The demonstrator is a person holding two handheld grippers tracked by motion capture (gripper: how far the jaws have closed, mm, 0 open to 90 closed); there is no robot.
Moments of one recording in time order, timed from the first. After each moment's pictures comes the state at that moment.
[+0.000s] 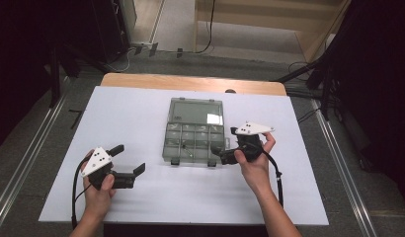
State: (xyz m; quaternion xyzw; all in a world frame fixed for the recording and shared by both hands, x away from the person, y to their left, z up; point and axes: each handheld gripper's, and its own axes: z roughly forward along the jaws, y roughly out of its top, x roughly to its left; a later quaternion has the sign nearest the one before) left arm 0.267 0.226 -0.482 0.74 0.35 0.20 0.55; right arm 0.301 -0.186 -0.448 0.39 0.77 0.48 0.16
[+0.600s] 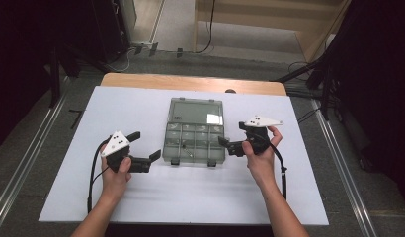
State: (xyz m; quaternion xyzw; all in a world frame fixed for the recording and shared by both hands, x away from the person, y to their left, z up) left arm 0.306 0.186 -0.475 0.75 0.33 0.17 0.55; right arm 0.318 -0.207 -0.449 0.43 0.75 0.48 0.16
